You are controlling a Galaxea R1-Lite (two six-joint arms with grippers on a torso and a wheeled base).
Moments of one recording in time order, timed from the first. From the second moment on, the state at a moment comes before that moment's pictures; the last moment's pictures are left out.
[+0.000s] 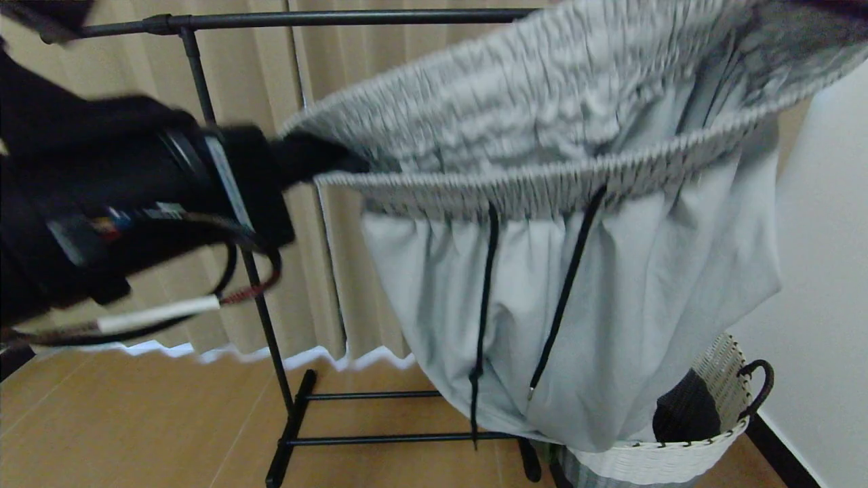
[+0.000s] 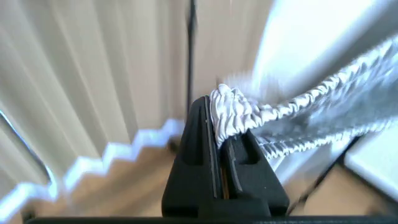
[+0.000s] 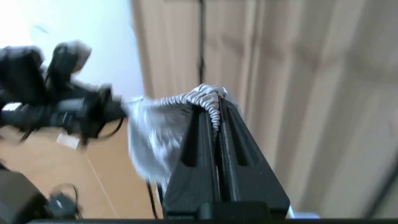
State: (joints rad) left arm -0.78 1.30 -1.04 -0.29 0.18 -0.05; right arm 0.70 1.18 -1.17 -0.18 0.16 0.15
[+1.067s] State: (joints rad) left arm -0.71 1.36 -1.19 -0.01 0.19 0.02; right arm 0.57 1.23 -1.06 -0.18 0.17 0.07
